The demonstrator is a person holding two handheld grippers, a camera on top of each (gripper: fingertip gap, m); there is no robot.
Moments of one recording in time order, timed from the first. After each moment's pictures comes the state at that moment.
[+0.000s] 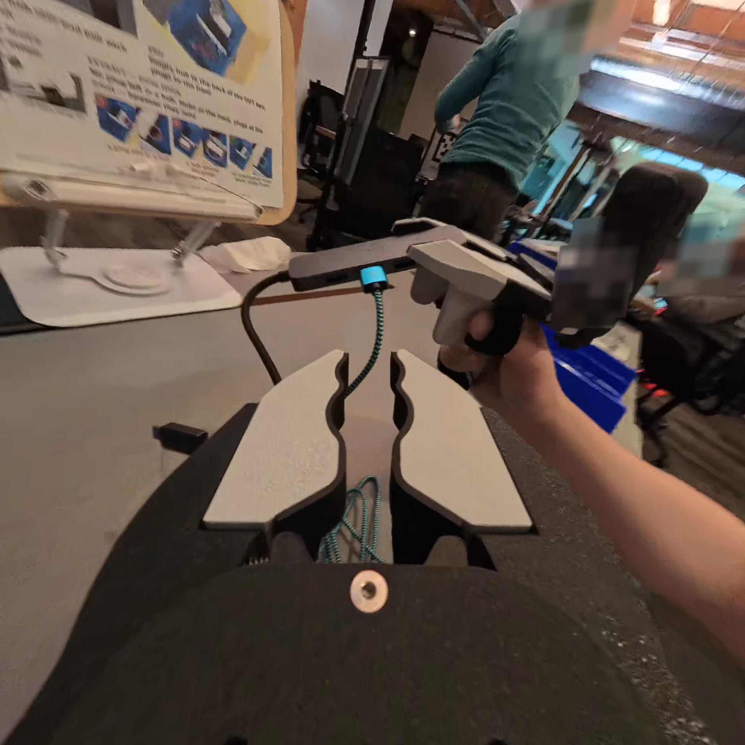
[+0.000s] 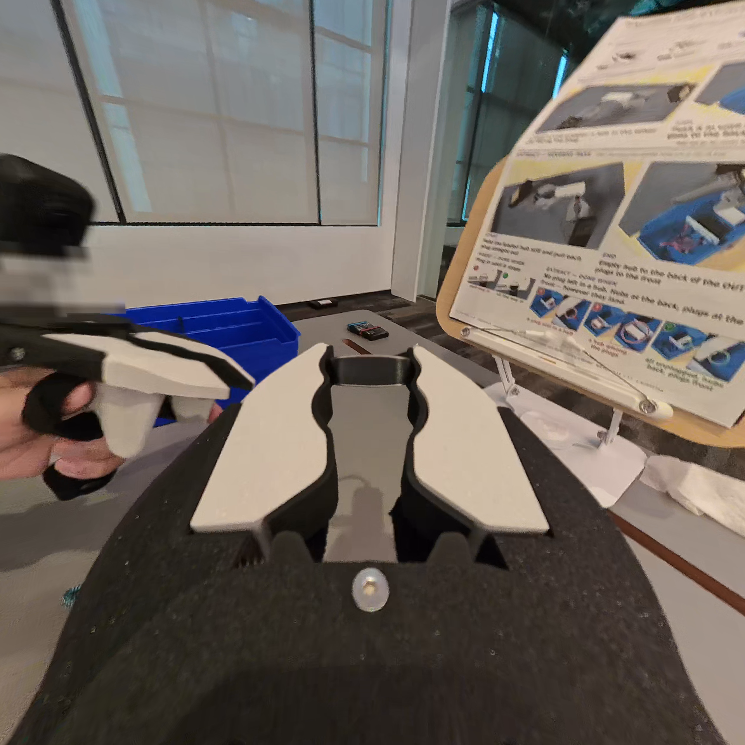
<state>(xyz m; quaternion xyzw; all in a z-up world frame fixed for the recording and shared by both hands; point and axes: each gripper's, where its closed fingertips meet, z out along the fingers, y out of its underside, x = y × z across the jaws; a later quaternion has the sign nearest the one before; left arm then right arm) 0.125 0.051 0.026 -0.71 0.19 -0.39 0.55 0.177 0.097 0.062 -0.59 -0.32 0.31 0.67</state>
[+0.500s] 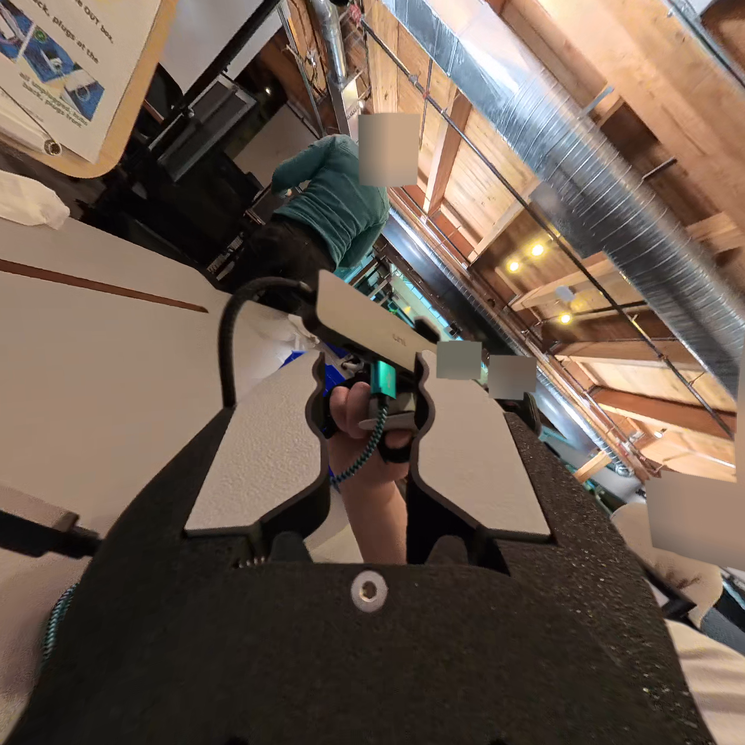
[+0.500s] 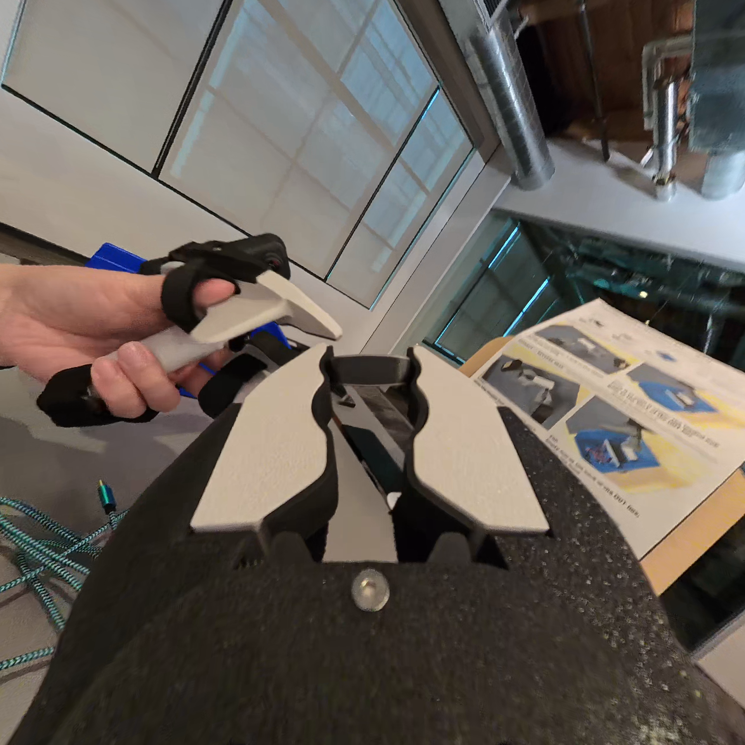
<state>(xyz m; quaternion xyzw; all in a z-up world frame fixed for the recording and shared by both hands) 0.152 0.037 0.071 -0.60 0.08 -0.68 0.43 0.172 0.021 0.092 -0.40 -0.46 0.19 0.77</state>
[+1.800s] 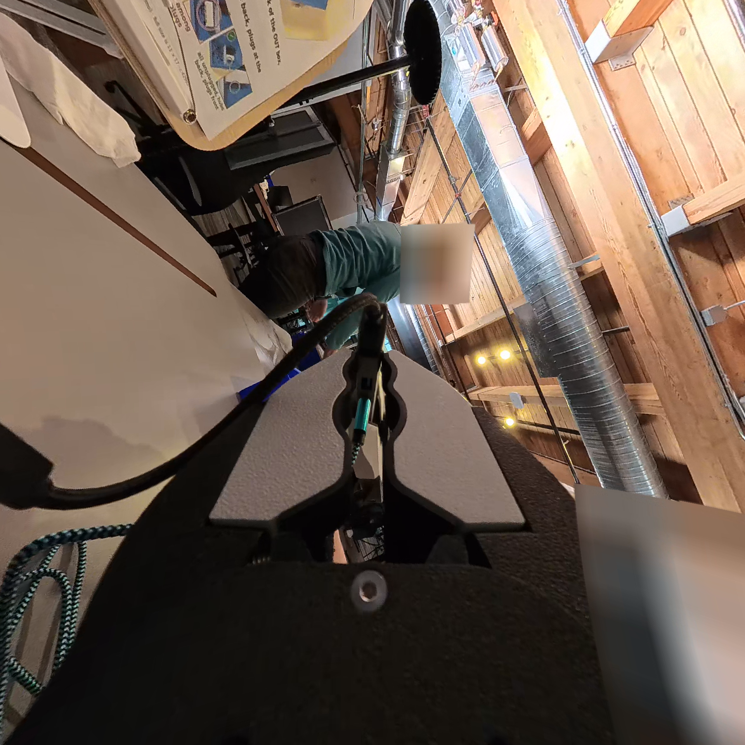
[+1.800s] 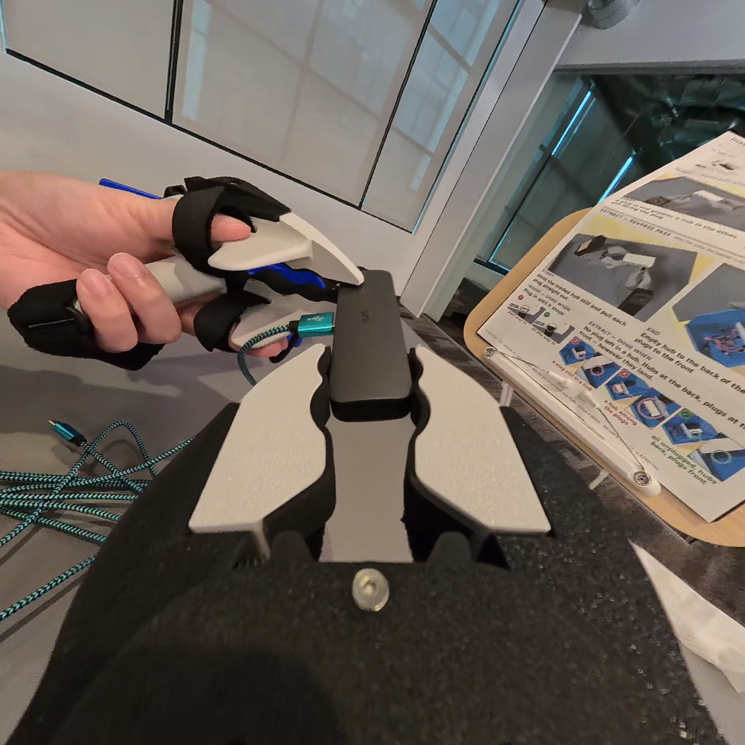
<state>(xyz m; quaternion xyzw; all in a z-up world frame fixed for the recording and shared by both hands) 0.131 0.080 0.041 -0.60 -0.09 -0.72 0.33 0.163 0.070 0.027 -0.51 -0.46 0.23 0.69</state>
